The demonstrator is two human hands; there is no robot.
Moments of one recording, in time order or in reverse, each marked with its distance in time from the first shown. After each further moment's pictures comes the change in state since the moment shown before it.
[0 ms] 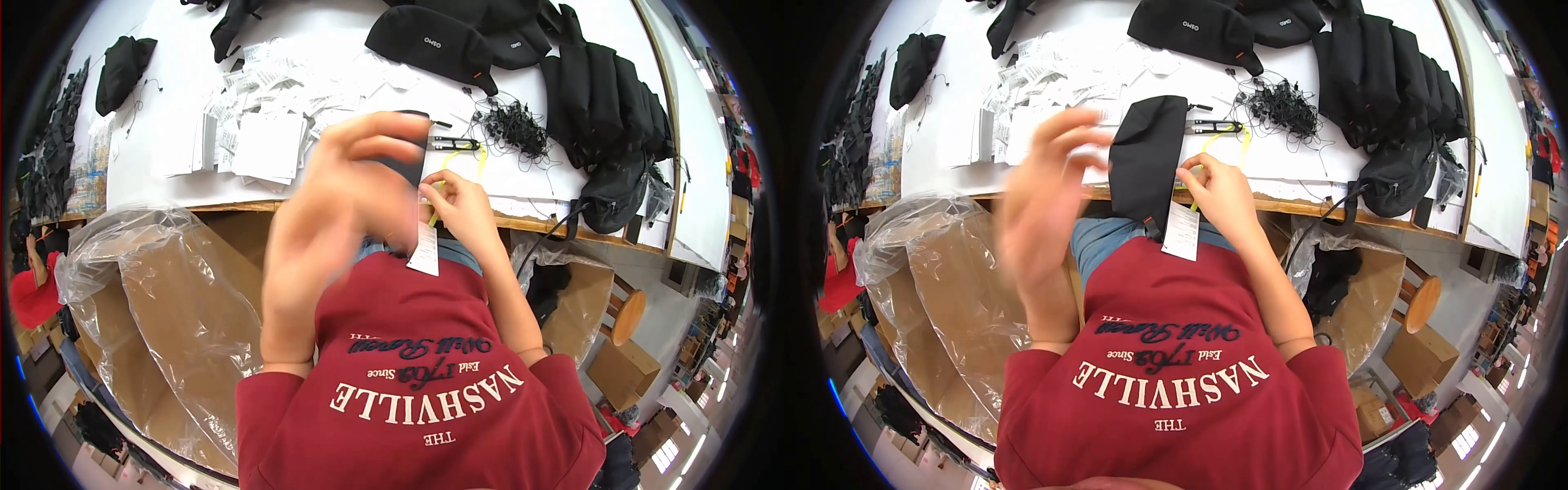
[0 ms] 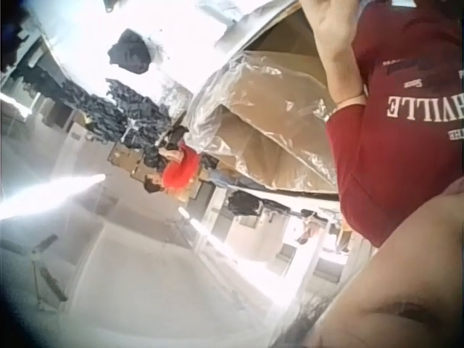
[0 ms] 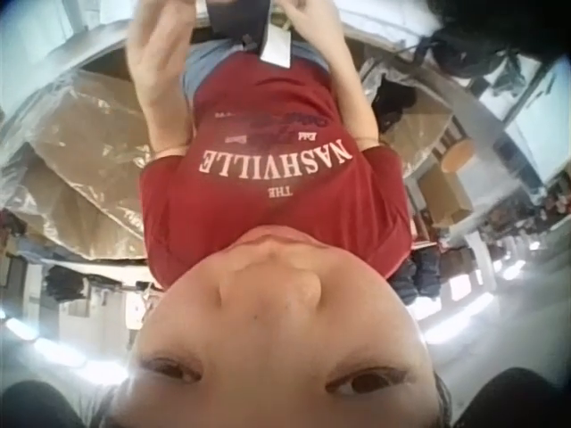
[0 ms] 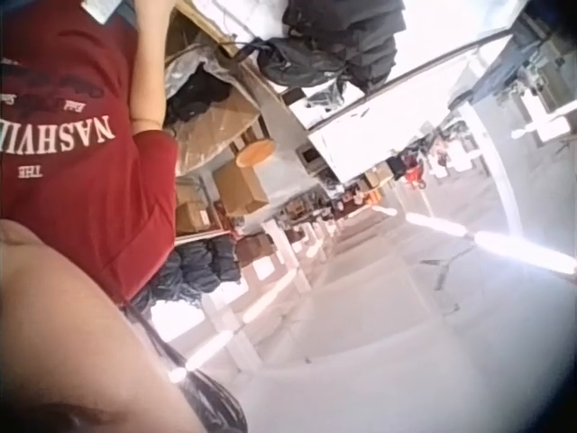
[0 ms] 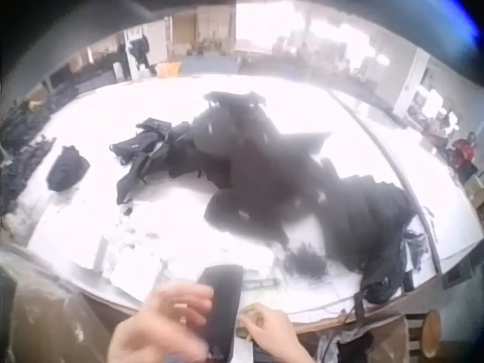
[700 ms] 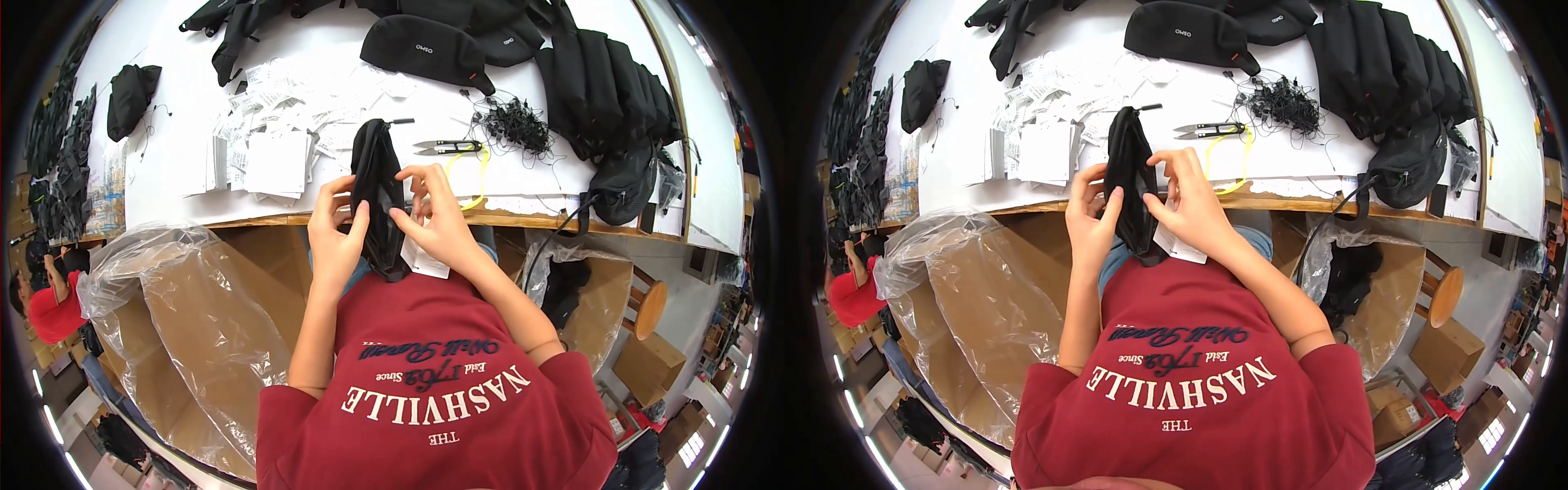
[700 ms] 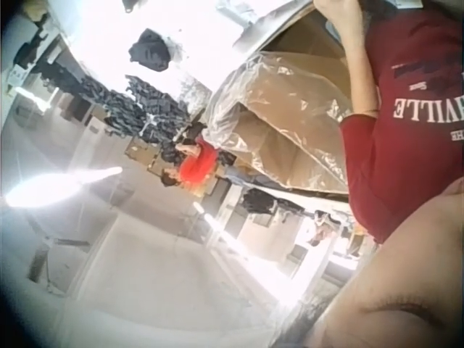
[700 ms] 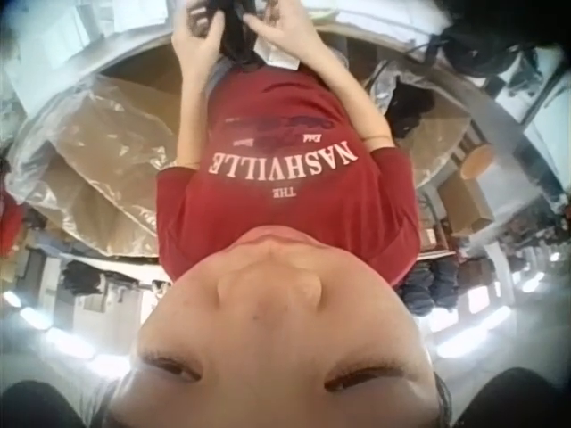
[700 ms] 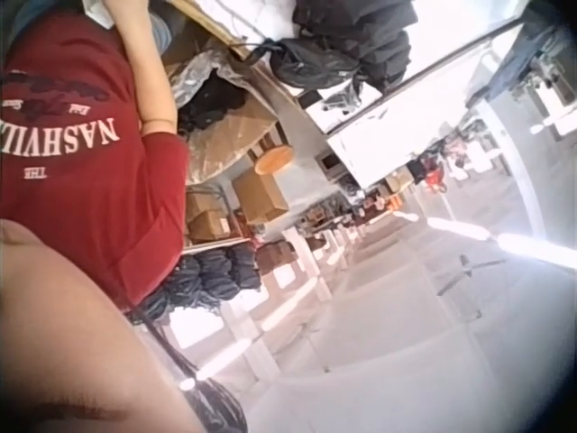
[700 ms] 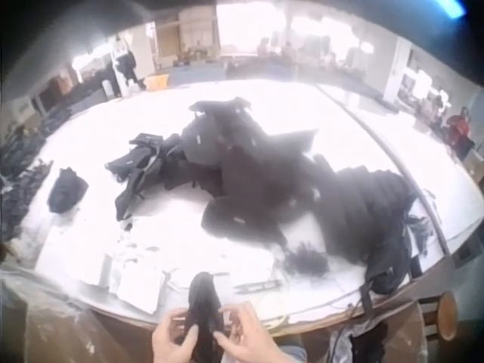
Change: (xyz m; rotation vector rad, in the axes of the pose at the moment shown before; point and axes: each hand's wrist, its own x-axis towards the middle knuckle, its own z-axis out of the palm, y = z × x) left_hand -0.047 -0.095 -0.045 0.453 0.141 -0.331; right_hand -0.010 -0.031 0.031 0.341 0.016 -0.288
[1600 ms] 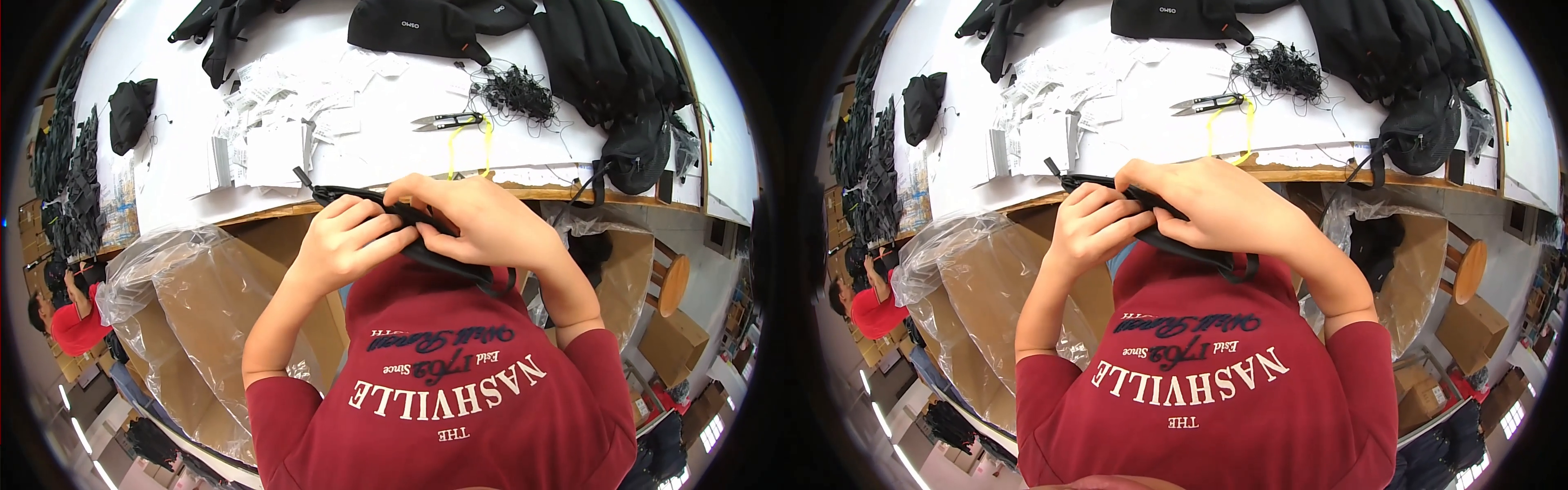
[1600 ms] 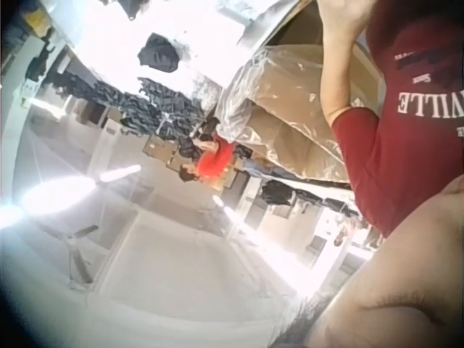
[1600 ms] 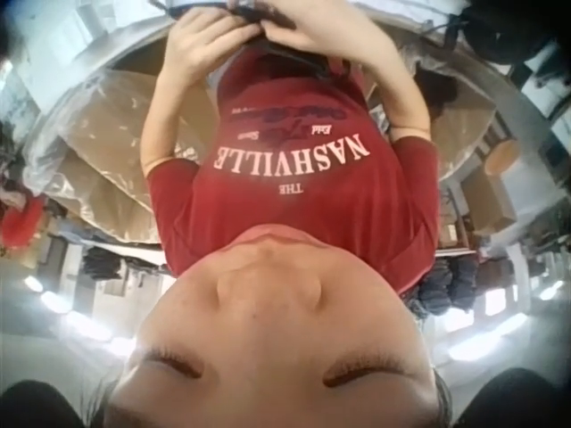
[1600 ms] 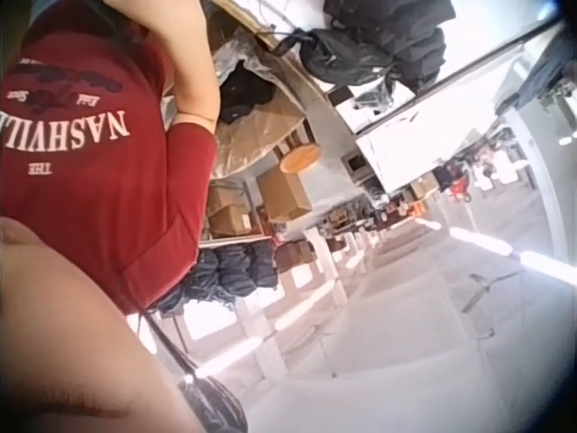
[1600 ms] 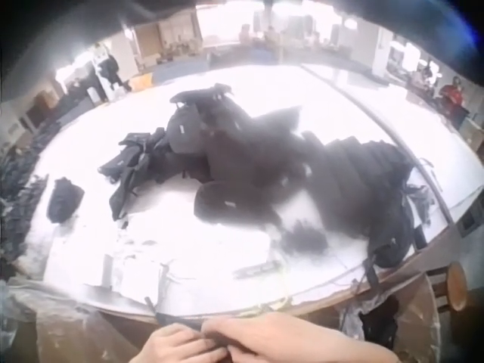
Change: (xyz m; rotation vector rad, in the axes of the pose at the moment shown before) left_hand 0.008 0.050 -0.021 0.727 -0.463 1.063; right_hand -0.002 -0.074 -0.058 -0.262 -0.484 -0.191
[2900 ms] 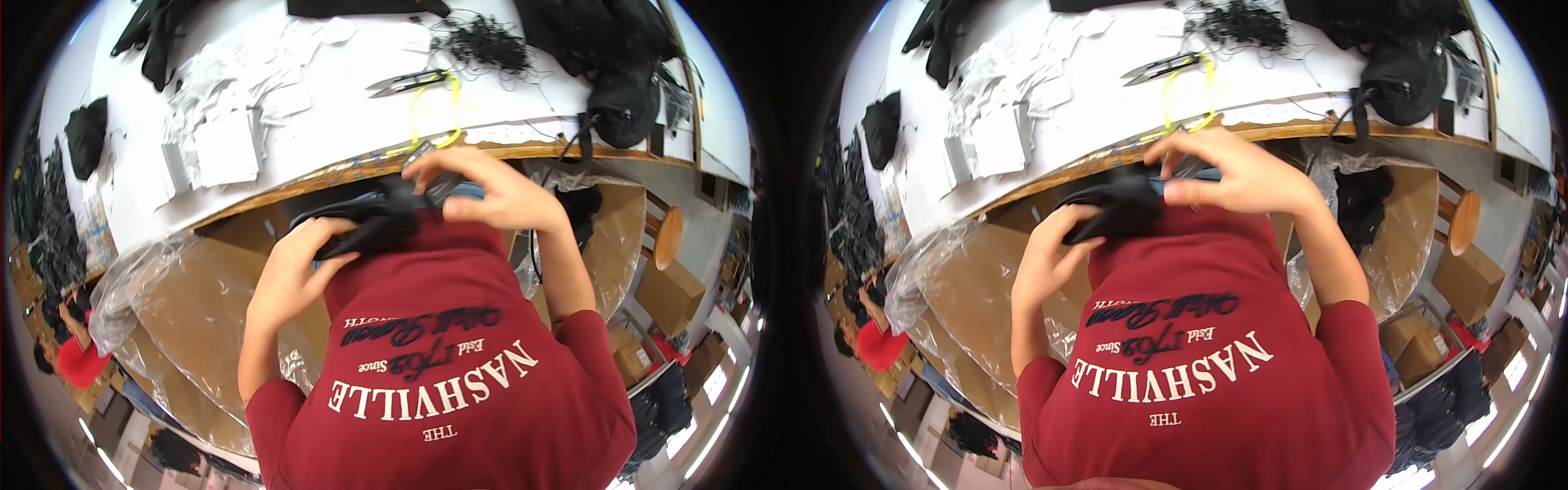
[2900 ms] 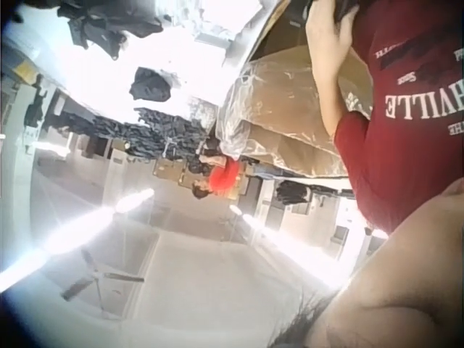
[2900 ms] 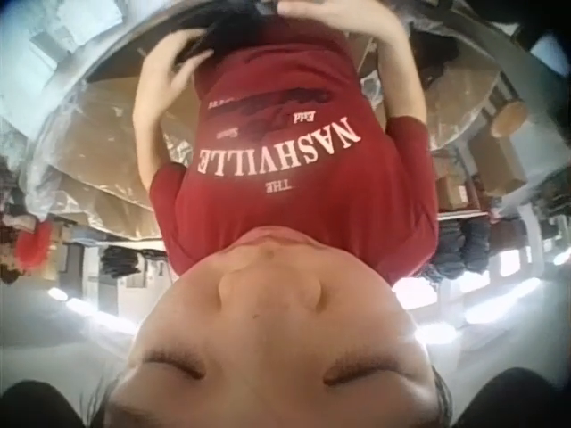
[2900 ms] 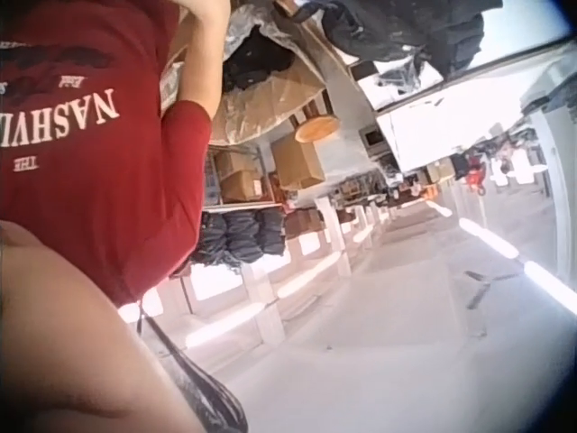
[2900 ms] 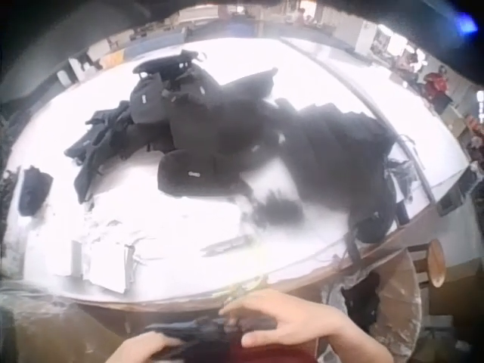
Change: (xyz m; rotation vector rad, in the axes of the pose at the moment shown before) left_hand -0.021 0.026 -0.015 -0.624 -0.341 -0.762; right_hand -0.050 0.061 -0.004 0.343 -0.068 0.163
